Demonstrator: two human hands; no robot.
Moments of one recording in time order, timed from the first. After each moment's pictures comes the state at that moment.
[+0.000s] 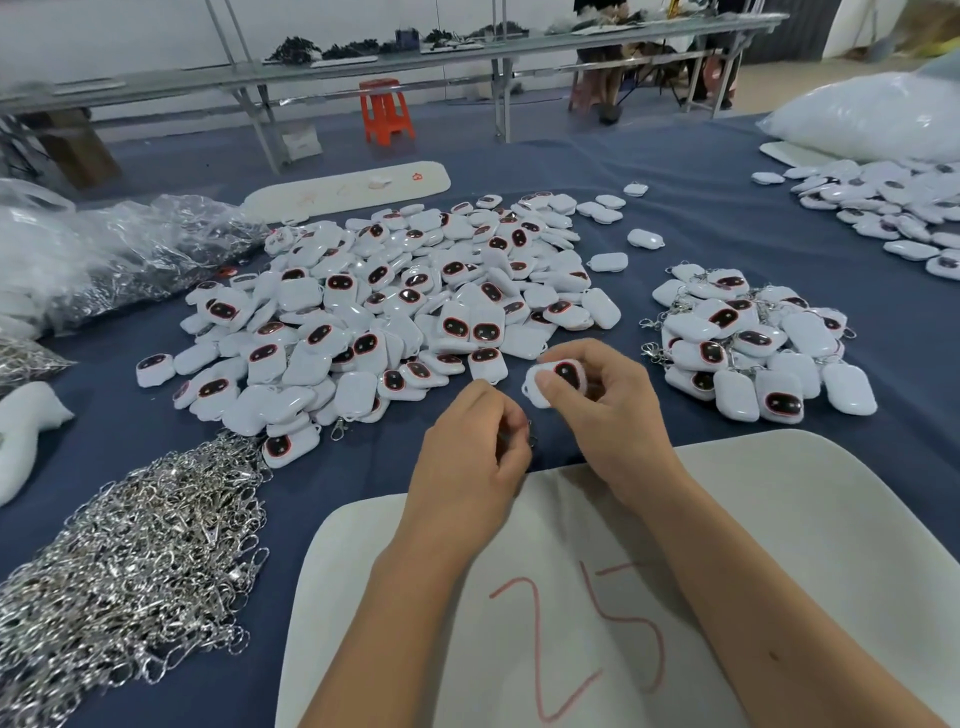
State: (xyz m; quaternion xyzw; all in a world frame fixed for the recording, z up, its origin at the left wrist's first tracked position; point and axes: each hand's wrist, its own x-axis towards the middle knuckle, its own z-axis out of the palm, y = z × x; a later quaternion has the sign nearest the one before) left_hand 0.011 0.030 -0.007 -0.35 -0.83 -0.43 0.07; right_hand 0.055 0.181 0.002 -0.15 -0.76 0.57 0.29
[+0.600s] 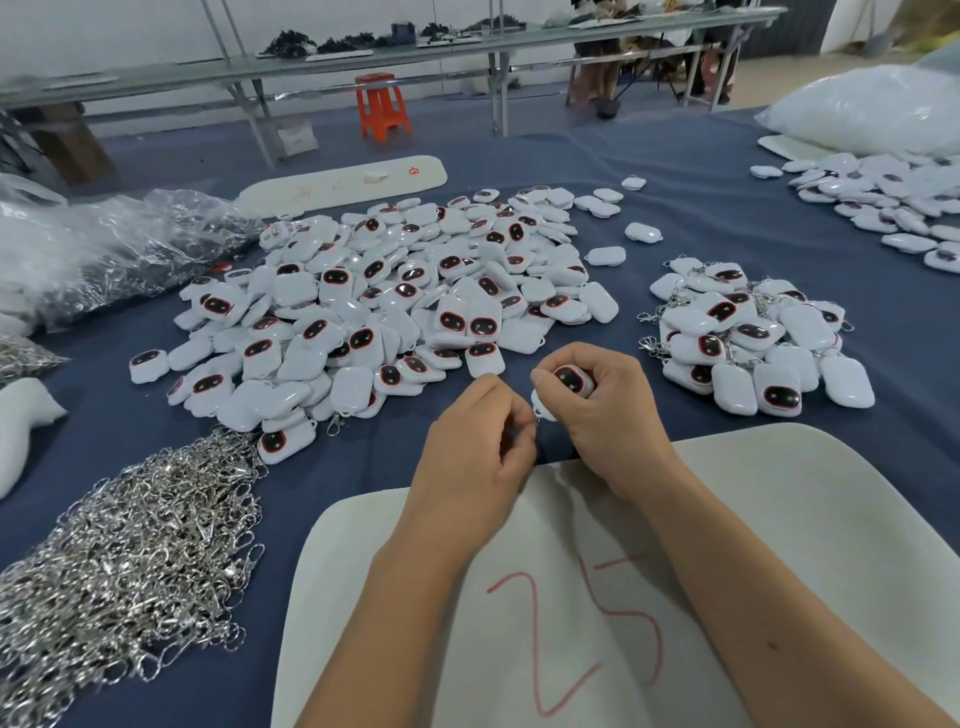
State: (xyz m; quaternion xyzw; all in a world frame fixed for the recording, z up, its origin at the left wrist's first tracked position) left_hand 0.014 0.031 -0.006 -0.39 -0.80 -0.45 0.06; right_hand 0.054 0.182 0.000 -0.14 -0.78 0.56 0.26
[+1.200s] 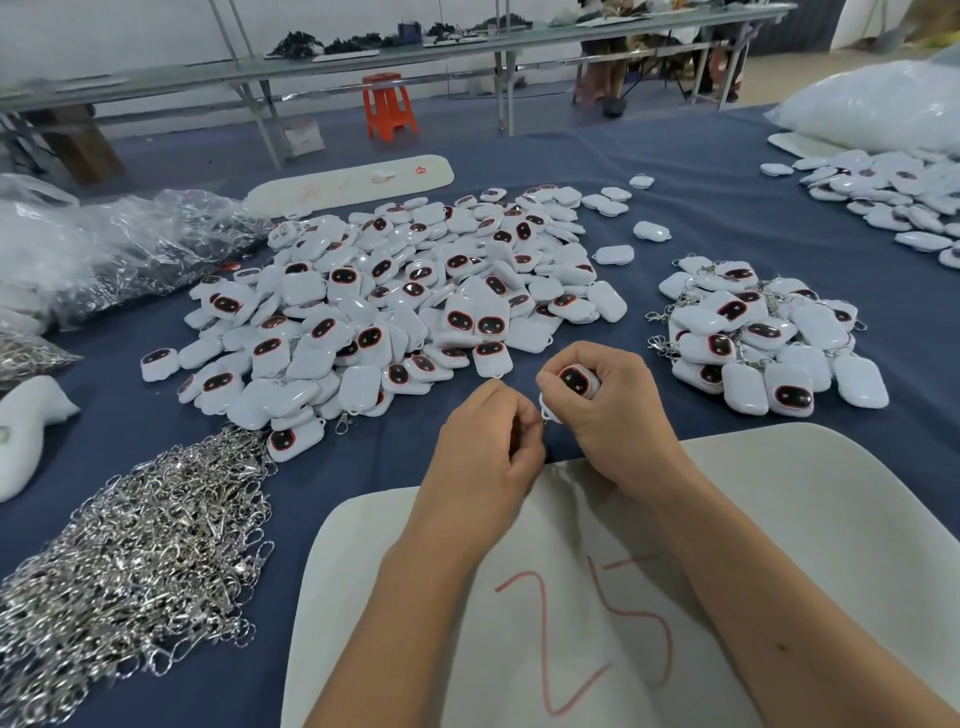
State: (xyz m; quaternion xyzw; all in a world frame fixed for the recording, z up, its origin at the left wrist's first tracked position) left_hand 0.016 0.031 -0.006 -0.36 -0.81 -0.45 0.04; right_hand 0.055 0.181 0.004 -0.13 -0.80 0.54 0.25
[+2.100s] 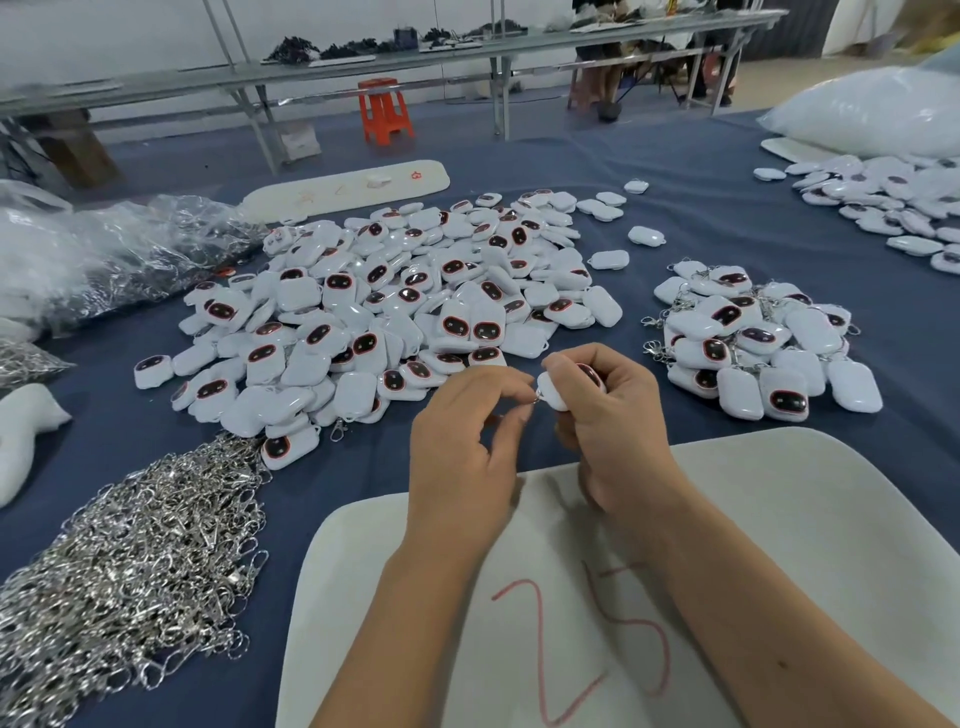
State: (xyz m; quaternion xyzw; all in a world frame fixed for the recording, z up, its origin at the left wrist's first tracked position) left_hand 0.016 0.033 0.002 -0.37 -0.74 -0.53 0.17; right_hand 0.056 0.163 0.009 -0.17 -0.56 0.77 0.26
